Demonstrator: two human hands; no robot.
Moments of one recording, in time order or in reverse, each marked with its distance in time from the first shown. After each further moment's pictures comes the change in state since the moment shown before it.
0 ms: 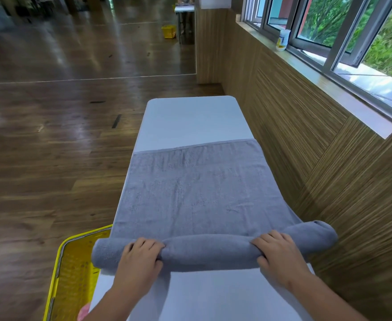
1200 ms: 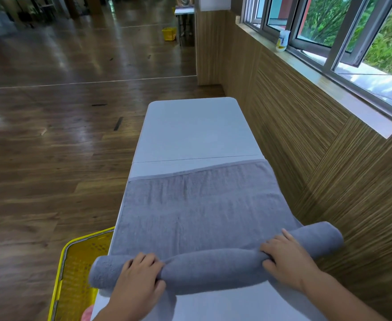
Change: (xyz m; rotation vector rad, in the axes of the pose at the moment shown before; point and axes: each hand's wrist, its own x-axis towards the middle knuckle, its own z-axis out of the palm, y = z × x) left_hand -0.026 -0.001 0.000 -0.025 -0.064 0.055; right_hand 0.006 0.003 -0.024 -0.021 -0.287 -0.009
